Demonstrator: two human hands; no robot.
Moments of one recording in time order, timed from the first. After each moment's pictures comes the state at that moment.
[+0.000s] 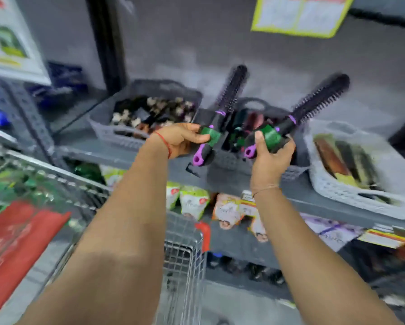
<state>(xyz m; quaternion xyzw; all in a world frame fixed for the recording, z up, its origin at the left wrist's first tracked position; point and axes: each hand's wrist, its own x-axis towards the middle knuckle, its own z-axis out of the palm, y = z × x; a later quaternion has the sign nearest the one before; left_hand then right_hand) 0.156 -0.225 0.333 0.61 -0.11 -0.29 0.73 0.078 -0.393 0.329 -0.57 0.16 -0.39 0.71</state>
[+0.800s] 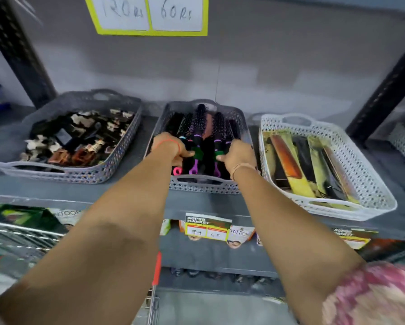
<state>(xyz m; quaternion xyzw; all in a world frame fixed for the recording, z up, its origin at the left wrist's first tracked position) 0.231 -0.378 0.319 0.90 0.12 -0.23 0.35 0.159 -0.526 0.321 -0.95 0.20 -0.05 0.24</state>
